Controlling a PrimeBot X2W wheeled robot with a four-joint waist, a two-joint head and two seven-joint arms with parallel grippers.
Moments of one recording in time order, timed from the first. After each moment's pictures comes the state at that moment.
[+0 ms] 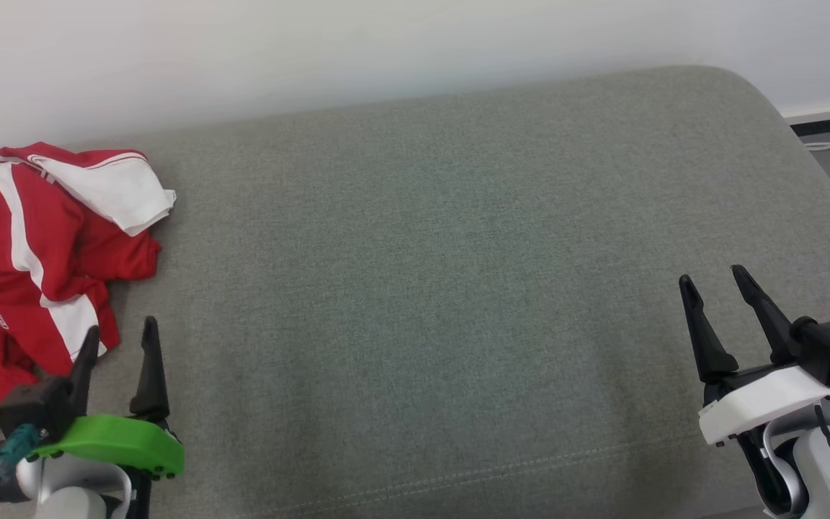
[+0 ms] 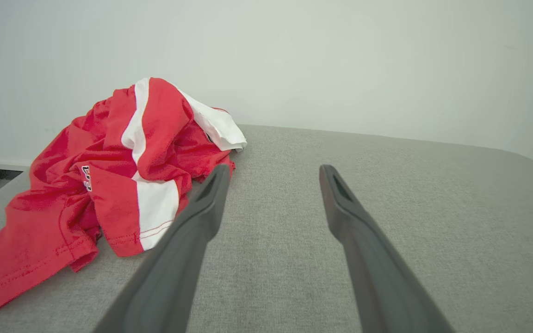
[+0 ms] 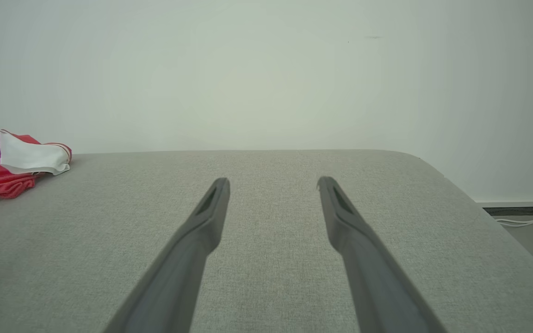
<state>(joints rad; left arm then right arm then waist) -0.07 0.13 -0.08 0.27 -0.41 -0.05 -0.25 -0.02 -0.25 0.17 0.17 0.28 0.07 -0.25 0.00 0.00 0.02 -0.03</state>
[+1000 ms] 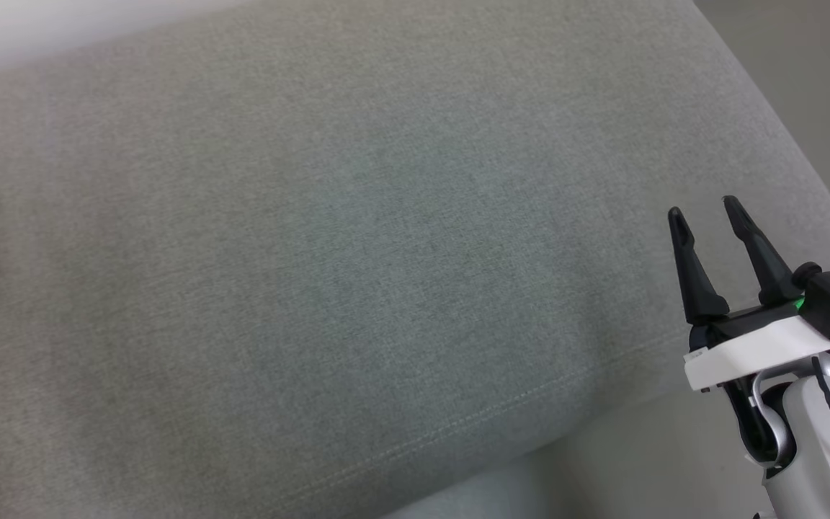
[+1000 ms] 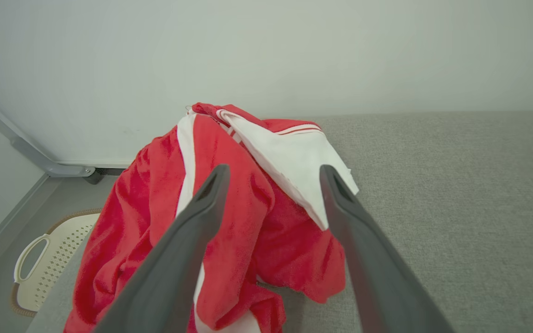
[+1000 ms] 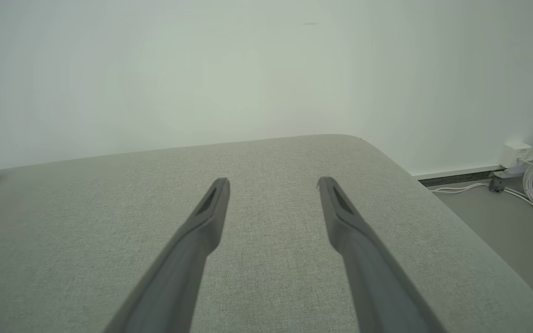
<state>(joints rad) -0.47 0.43 0.10 0.54 -0.35 0.08 0.04 -0.12 -0.20 0.15 0.10 0.27 0.10 -0.25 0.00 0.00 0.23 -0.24</state>
